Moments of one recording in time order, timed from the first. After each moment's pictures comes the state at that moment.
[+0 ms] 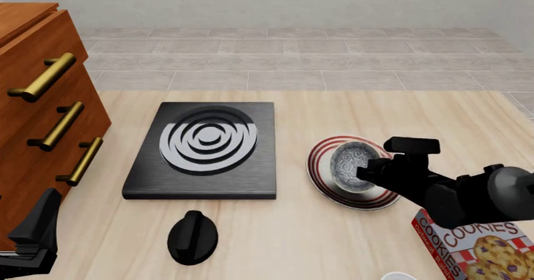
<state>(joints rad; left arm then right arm) 0.00 0.01 0.00 0.00 0.00 0.19 1.70 -0.51 -0.50 0.19</state>
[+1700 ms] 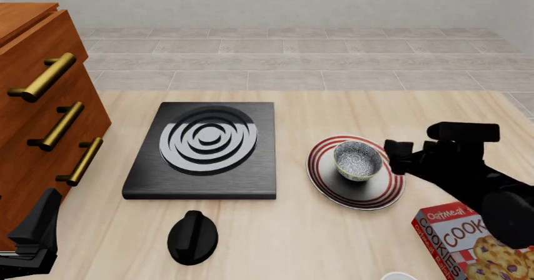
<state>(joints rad) 0.00 0.01 0.00 0.00 0.00 0.13 1.27 -0.42 -0.32 0.13</state>
